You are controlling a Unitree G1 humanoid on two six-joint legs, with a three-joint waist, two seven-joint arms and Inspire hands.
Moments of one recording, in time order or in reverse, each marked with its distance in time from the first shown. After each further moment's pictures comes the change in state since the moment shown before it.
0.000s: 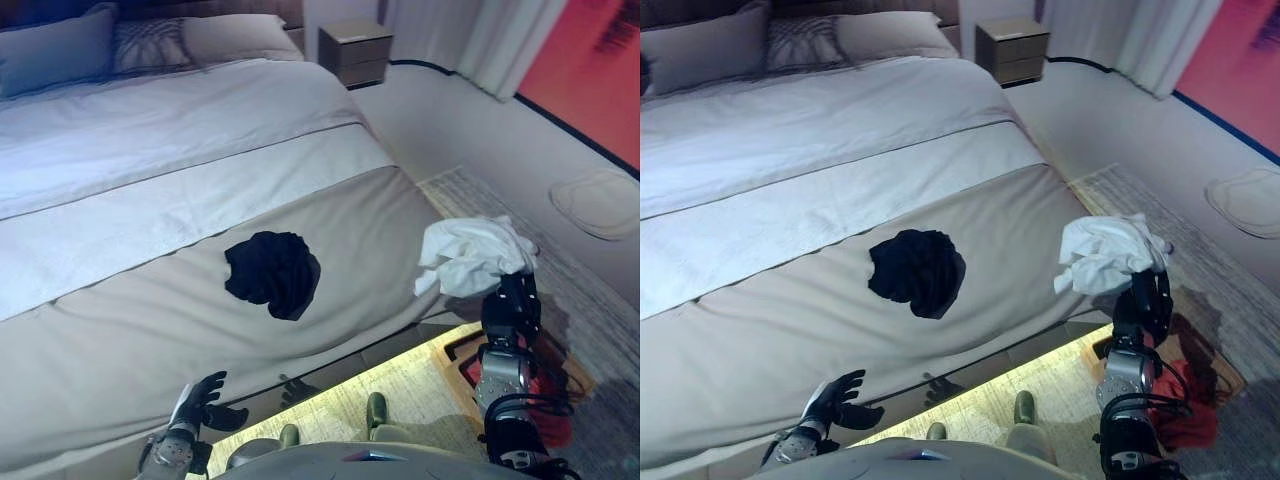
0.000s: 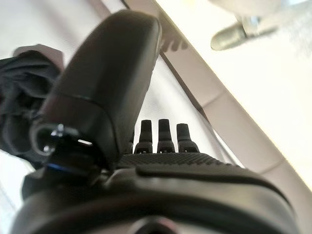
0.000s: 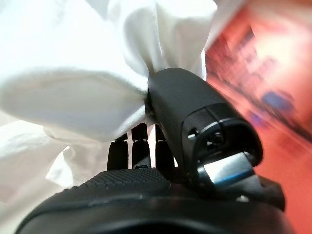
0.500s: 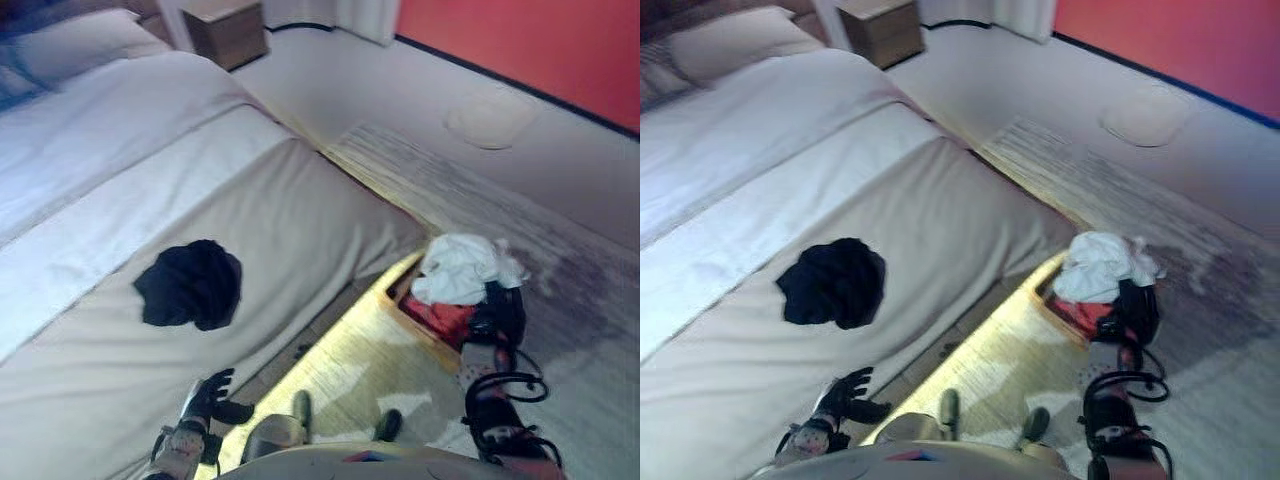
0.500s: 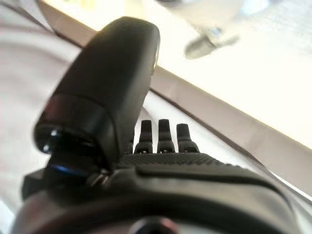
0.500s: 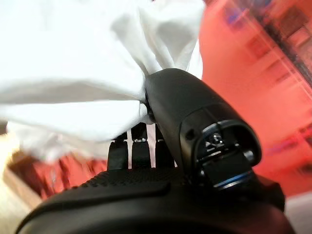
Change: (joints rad) left arm -0.061 -0.049 -0.028 -0.004 0.006 0.017 0.039; right arm -0.091 0.047 0.113 0.185 -0.082 -0.080 -0.282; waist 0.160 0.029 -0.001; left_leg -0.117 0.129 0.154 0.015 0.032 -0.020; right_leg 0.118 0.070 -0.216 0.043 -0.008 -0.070
